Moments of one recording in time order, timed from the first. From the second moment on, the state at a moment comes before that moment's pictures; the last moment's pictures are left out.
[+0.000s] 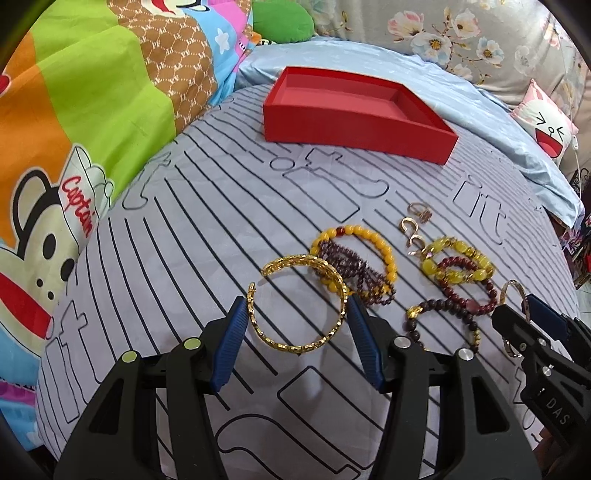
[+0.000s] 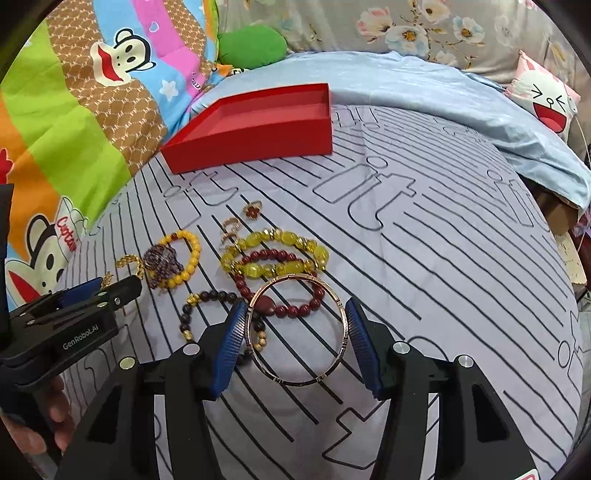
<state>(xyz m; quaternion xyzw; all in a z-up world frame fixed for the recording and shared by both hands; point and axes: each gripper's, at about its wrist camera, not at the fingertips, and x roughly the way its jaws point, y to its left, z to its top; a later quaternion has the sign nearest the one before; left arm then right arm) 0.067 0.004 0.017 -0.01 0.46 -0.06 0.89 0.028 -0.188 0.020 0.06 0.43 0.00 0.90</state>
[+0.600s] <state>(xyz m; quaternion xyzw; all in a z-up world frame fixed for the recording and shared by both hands) 0.166 -0.022 0.104 0.00 0.39 -0.11 0.91 0.146 -0.200 0.081 0.06 0.40 0.04 0.91</state>
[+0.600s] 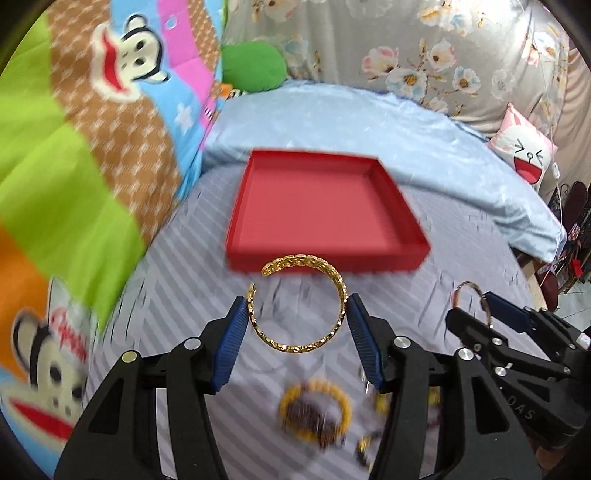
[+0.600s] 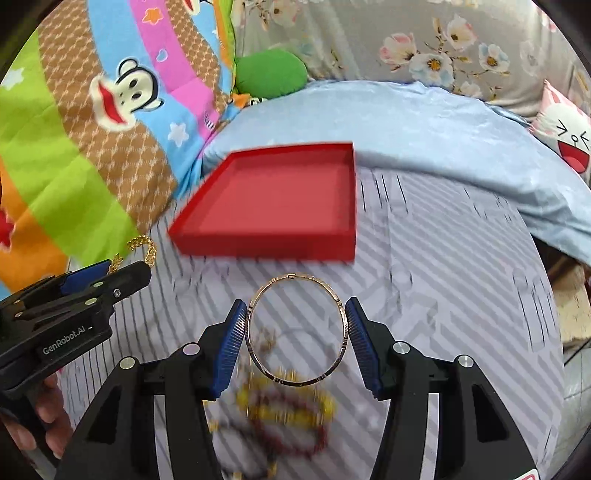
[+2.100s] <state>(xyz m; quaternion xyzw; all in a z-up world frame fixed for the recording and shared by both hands) 0.428 -0.066 0.061 0.04 0.43 -0.07 0.90 0.405 -0.210 0.054 0.02 0.44 0.02 0.90</state>
